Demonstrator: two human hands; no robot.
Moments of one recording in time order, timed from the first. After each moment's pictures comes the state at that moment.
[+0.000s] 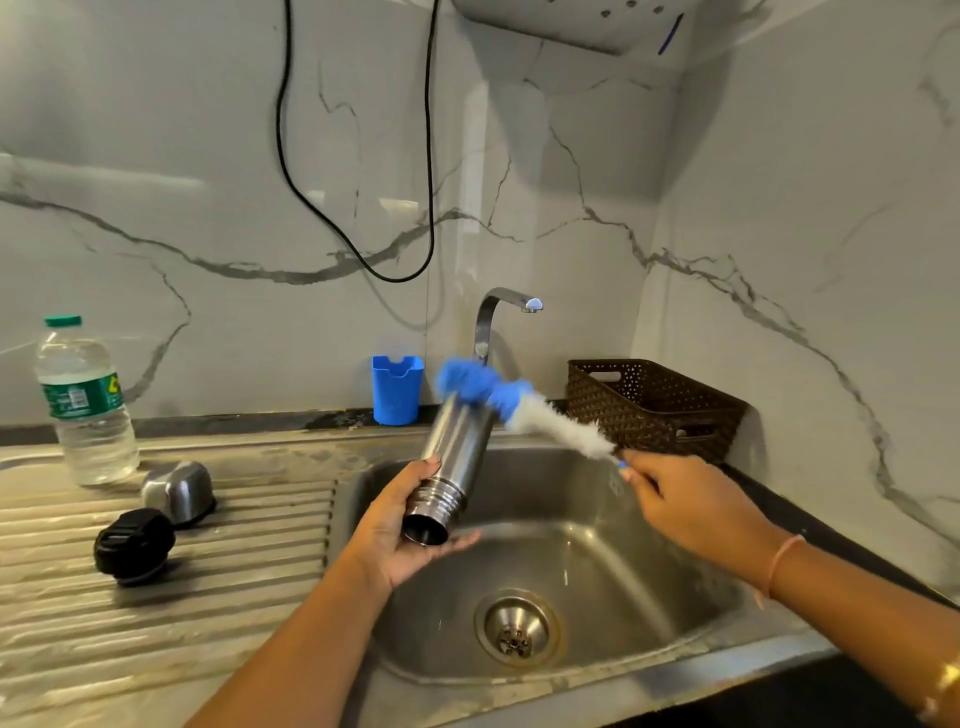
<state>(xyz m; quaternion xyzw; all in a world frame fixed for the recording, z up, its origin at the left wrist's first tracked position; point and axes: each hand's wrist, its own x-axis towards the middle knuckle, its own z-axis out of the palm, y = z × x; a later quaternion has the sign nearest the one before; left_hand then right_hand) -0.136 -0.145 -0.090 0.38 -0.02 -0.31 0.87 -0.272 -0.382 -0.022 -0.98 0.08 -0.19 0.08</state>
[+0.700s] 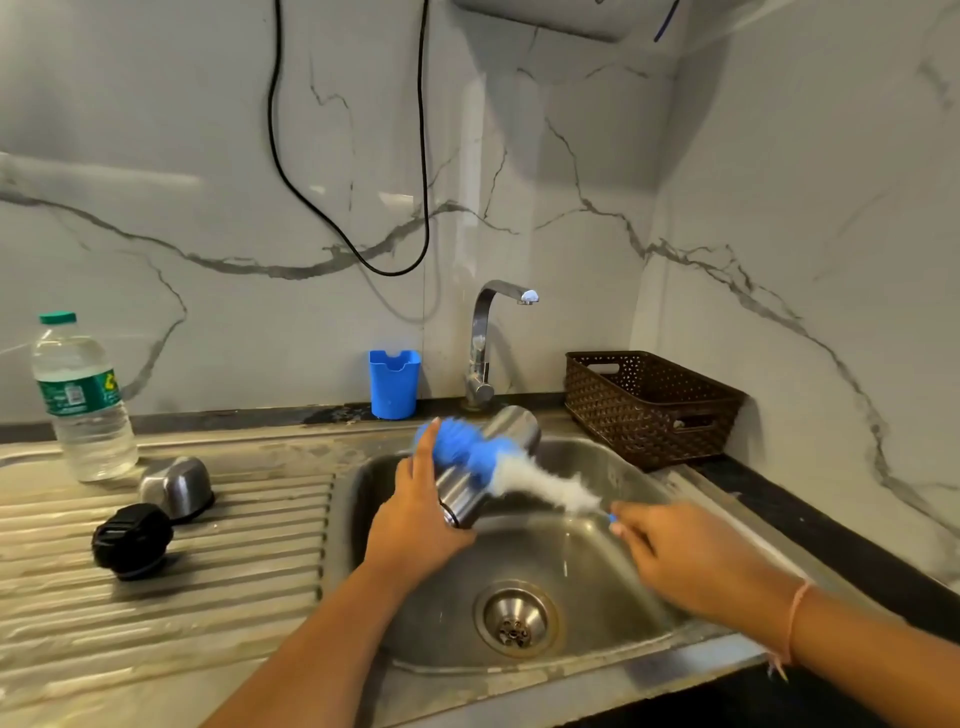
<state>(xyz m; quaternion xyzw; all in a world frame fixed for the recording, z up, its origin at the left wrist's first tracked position) -0.149 -0.156 -0.101 0.87 -0.26 0.09 0.41 -0.298 -0.368 -0.049 -0.99 0.08 -0.08 0.06</state>
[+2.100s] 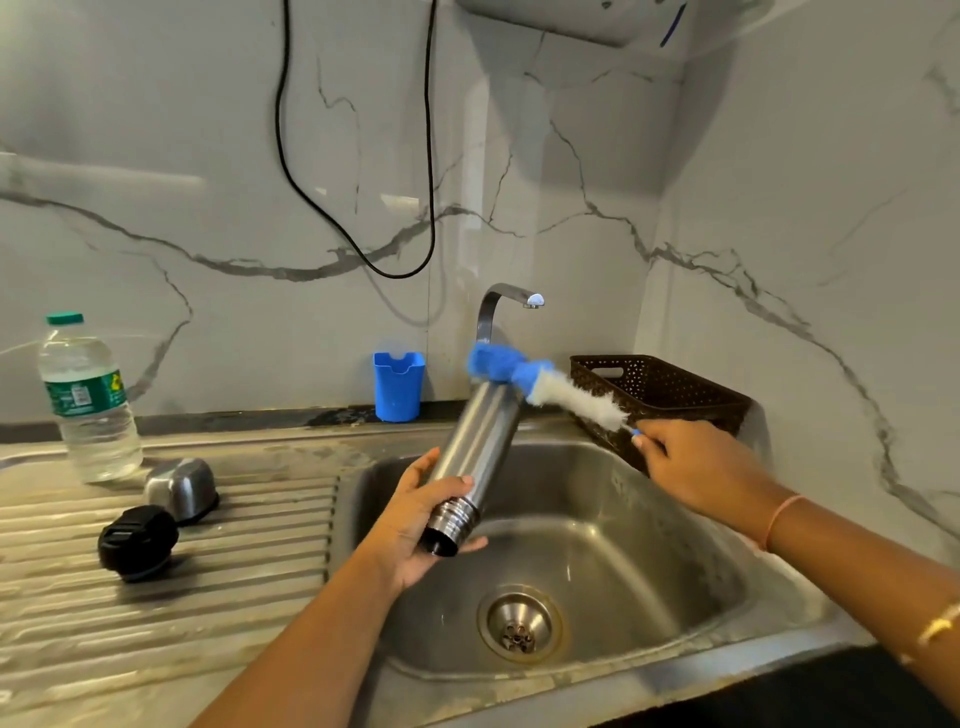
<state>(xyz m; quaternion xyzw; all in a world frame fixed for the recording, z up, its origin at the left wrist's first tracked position) -0.146 -0.154 -0.086 0.48 -0.07 -0.27 0.83 -0.259 -0.393 -0.002 -0.97 0.14 -0.19 0.03</state>
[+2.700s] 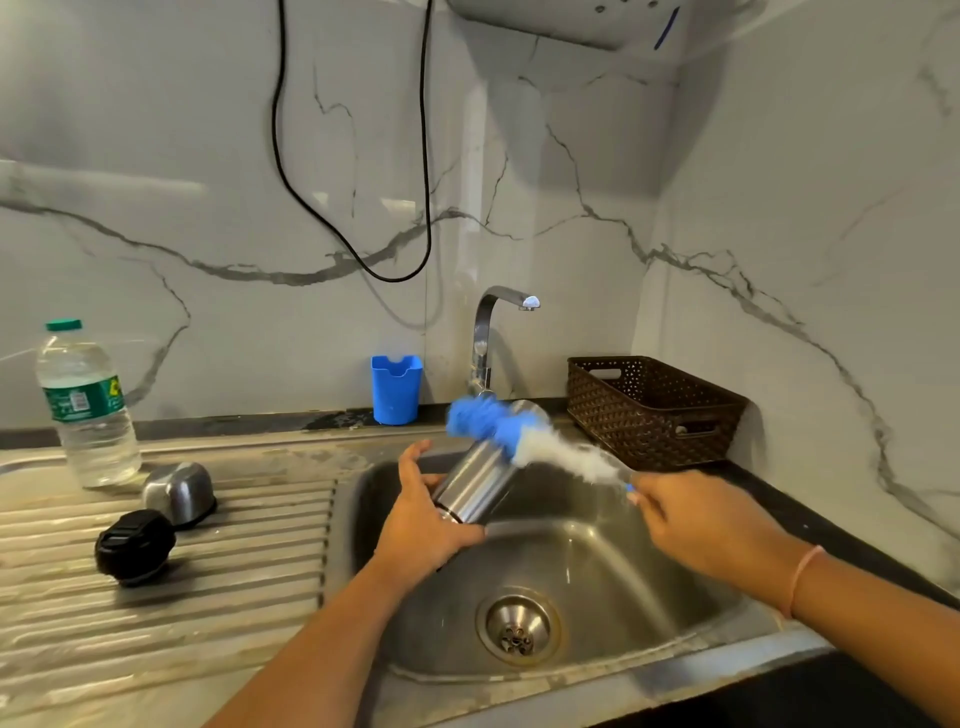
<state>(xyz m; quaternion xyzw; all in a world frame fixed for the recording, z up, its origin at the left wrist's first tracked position) -0.144 -0.159 -0.102 0.79 -0.22 -0.01 0.57 -0.286 -0.383 -0.027 -0.99 0.11 -0.11 0.01</state>
